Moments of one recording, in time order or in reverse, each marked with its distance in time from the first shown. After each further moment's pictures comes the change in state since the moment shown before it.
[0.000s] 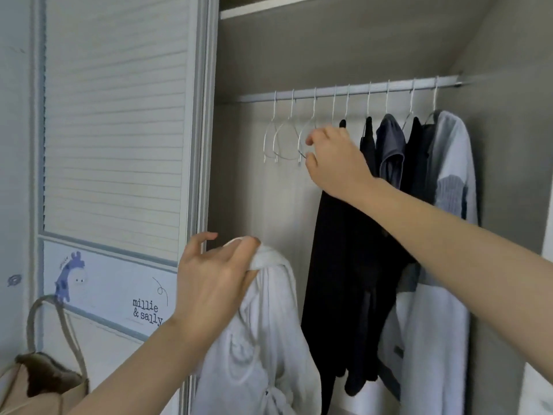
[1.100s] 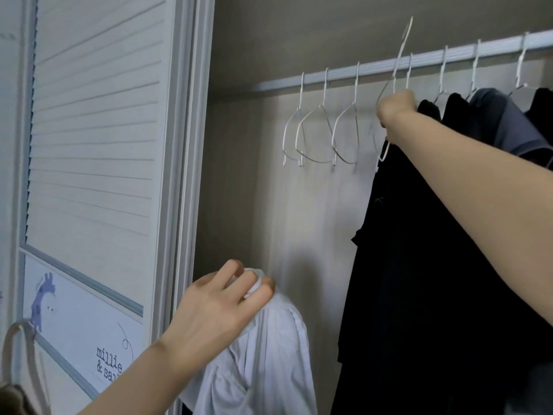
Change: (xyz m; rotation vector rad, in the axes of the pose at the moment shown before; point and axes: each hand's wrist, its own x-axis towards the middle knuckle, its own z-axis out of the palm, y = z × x) left_hand 0.010 -0.069 0.158 0.232 -0.190 0.308; right_hand 0.183 0.136 0.156 0.019 -0.249 0.622
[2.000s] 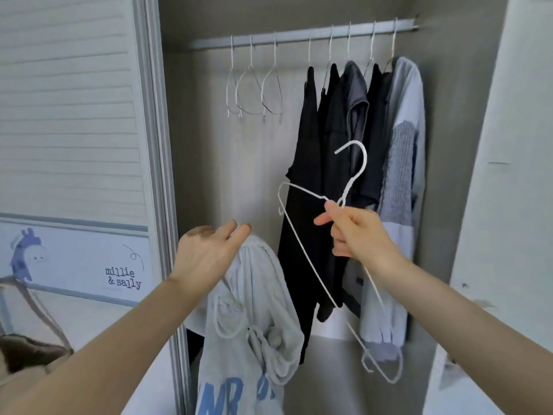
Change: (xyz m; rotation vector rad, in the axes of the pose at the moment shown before) left_hand -0.046 0.052 -0.129 -0.153 -0.153 -0.065; right_hand -0.438 0.106 -0.084 1.110 -0.329 0.163
